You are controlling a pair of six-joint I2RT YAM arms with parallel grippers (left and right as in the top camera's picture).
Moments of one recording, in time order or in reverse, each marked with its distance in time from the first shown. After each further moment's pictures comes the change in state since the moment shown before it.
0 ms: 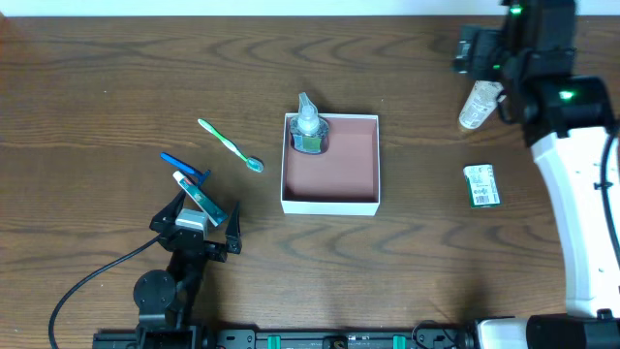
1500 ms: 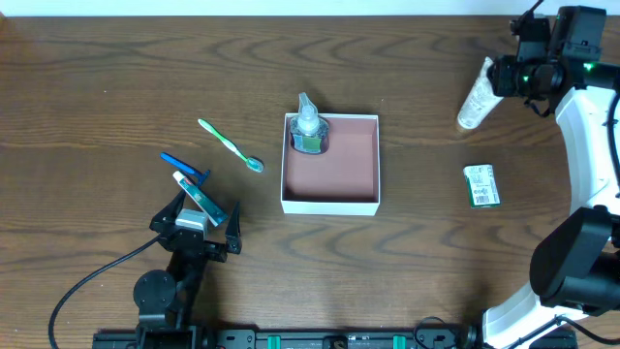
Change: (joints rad) left arm 0.000 0.000 0.000 0.000 0.000 0.000; right arm -0.266 0.275 -0.045 0.031 -0.464 -0.272
